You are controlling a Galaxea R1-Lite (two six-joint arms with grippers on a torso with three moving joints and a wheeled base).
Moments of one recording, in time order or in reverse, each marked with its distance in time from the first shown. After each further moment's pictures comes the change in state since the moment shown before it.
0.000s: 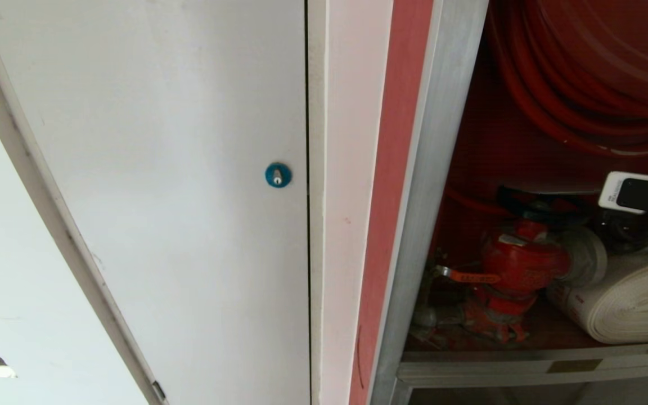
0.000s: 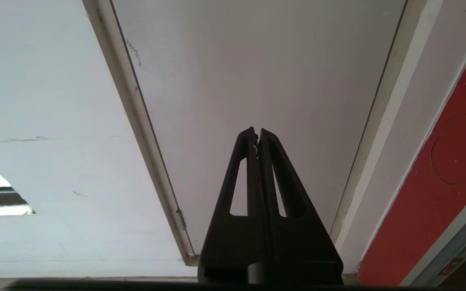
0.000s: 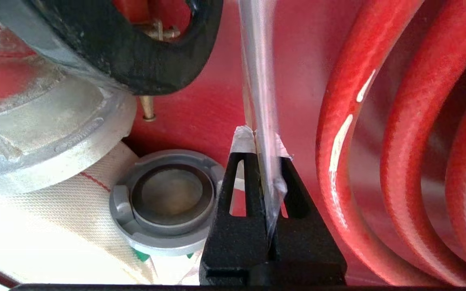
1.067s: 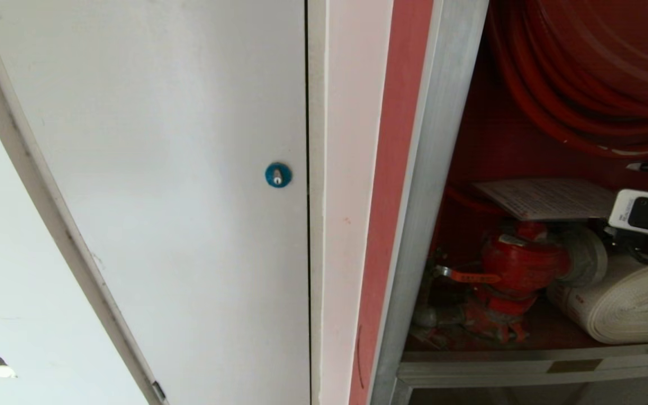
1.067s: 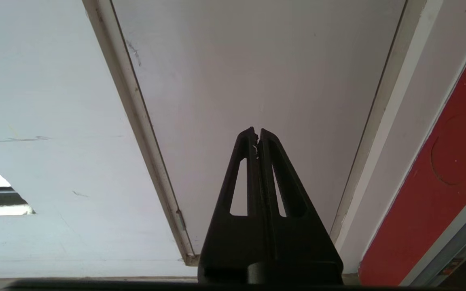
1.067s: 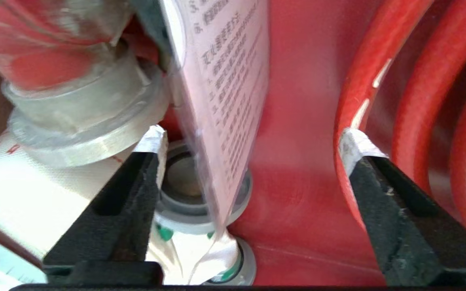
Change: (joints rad) left arm 0.000 0.000 0.000 0.000 0.000 0.000; right arm 0.000 -0.087 0.102 -0.002 0.002 -0.005
